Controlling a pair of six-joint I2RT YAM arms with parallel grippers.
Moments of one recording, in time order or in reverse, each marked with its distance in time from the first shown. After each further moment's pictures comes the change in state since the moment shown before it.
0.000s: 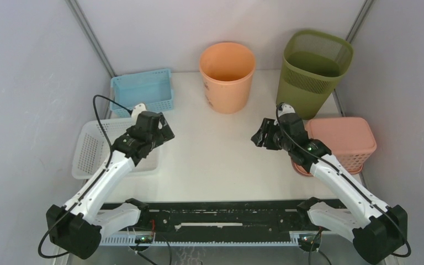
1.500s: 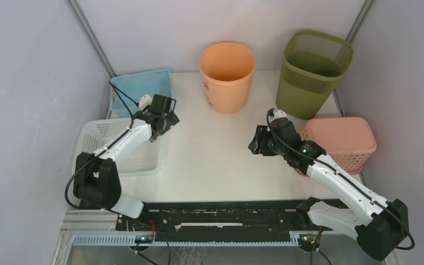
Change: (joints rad) left arm 0.080 0.441 0.170 0.061 -0.034 -0.187; right arm 0.146 0.001 0.006 -0.073 0.071 -0.005
